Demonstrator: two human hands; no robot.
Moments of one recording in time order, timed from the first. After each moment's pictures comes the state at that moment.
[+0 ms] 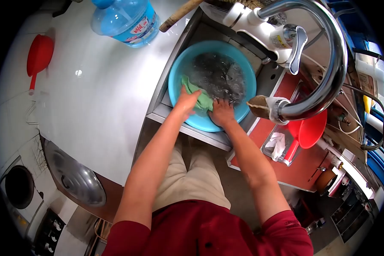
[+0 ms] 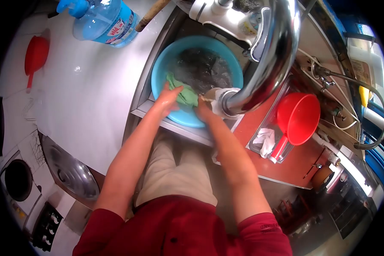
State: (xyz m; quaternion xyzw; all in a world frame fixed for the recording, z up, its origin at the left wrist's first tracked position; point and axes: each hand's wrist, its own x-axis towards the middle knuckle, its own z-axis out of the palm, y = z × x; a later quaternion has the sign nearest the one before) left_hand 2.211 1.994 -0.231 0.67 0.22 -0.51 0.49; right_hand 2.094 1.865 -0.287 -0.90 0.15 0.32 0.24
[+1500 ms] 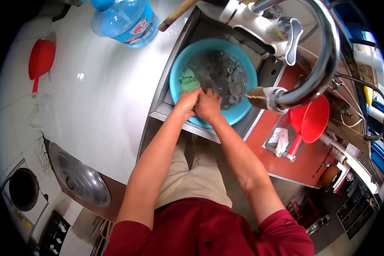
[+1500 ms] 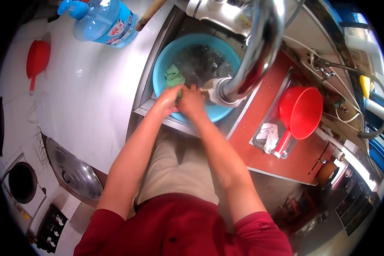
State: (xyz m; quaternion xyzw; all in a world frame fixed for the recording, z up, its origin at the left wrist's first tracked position) left_hand 2.209 1.995 -0.216 0.64 0.24 -0.53 0.50; right_hand 2.142 1.915 -0.239 -0.89 0.25 0.24 0.30
